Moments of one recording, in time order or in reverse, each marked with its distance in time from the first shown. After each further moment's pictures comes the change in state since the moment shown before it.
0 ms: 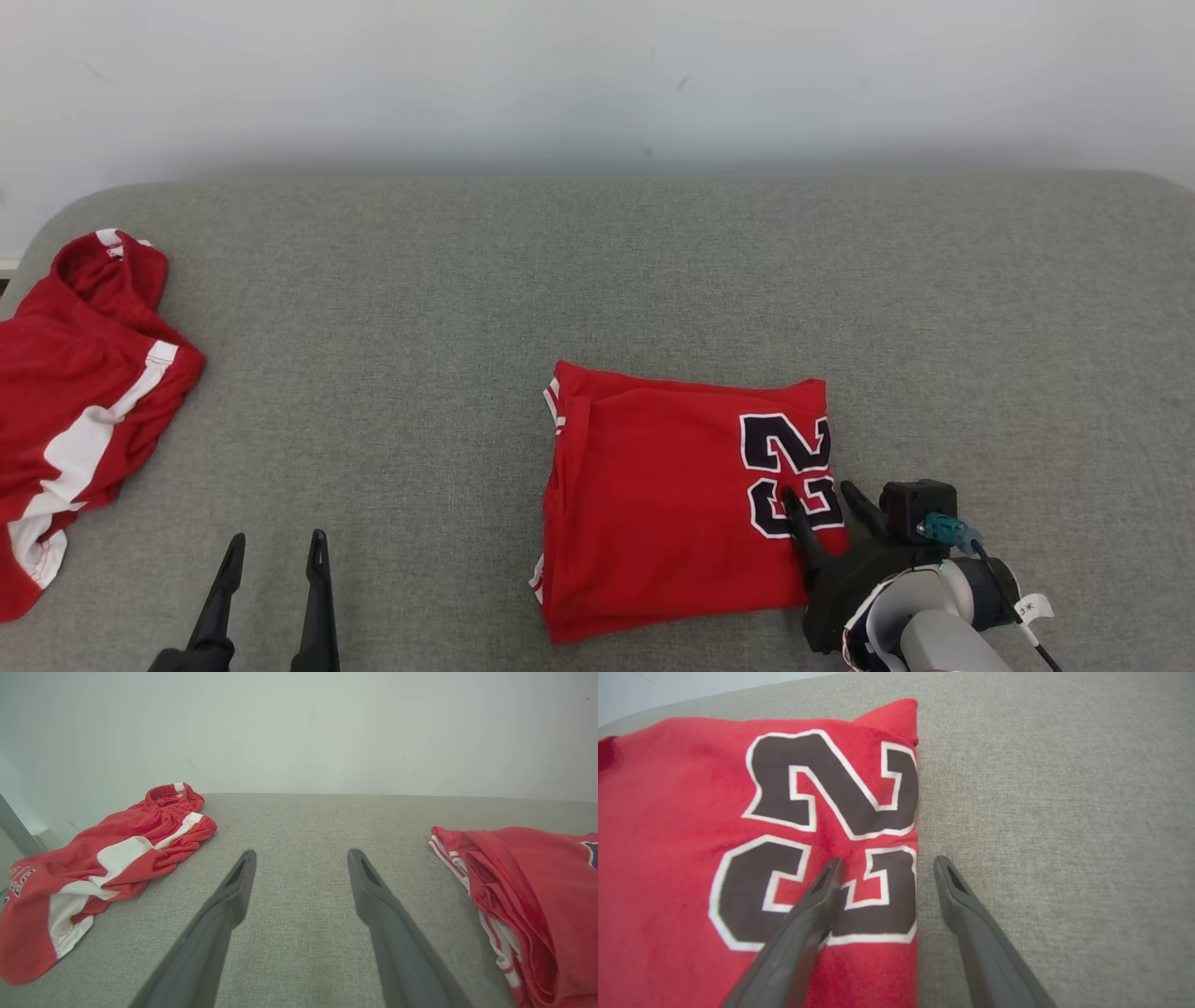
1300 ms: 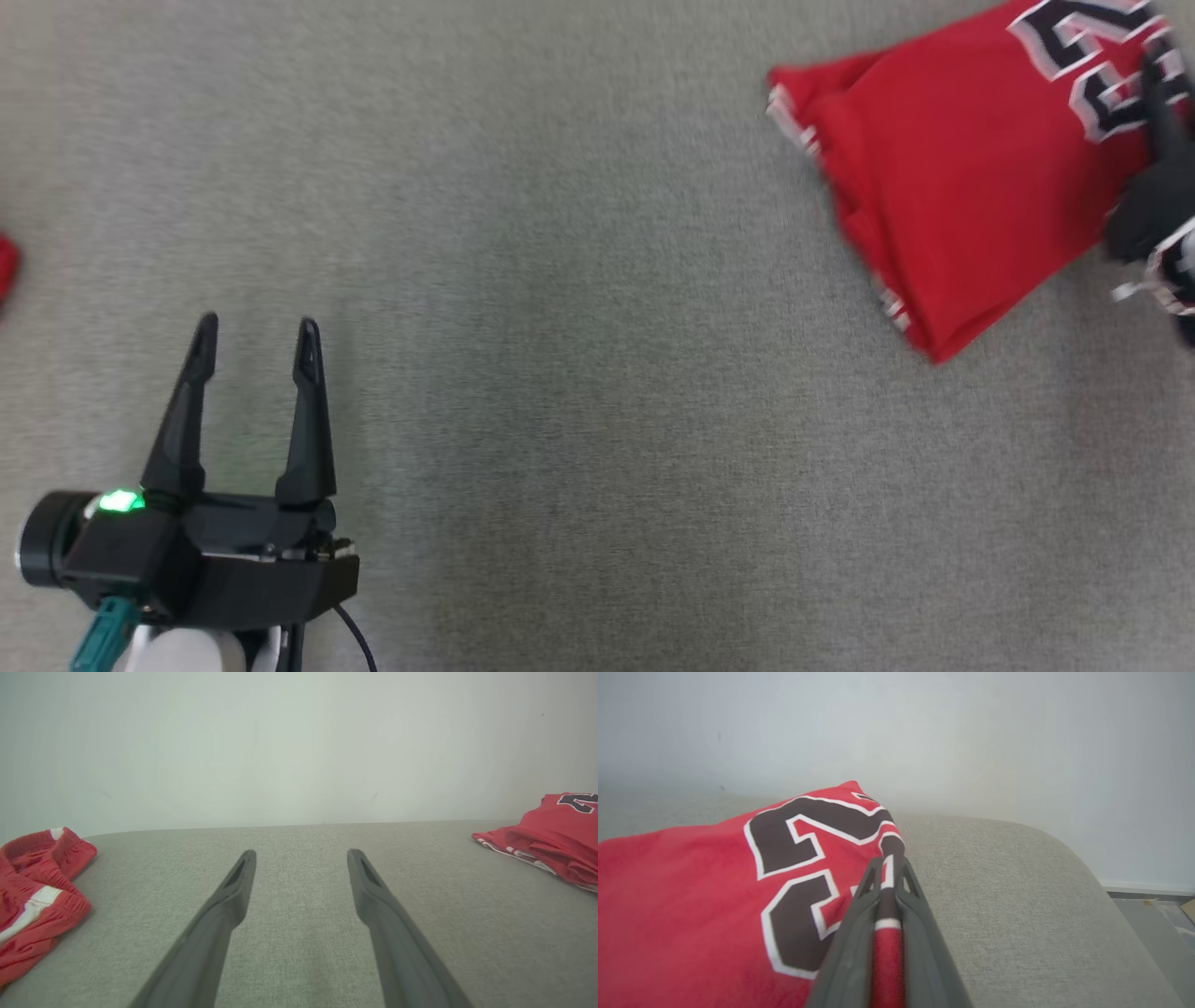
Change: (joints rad) left arm -0.224 0.032 -0.068 -0.186 -0.046 -0.001 0.000; right arm -0.554 -0.434 0.062 0.014 0.093 0.000 0.032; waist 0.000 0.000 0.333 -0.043
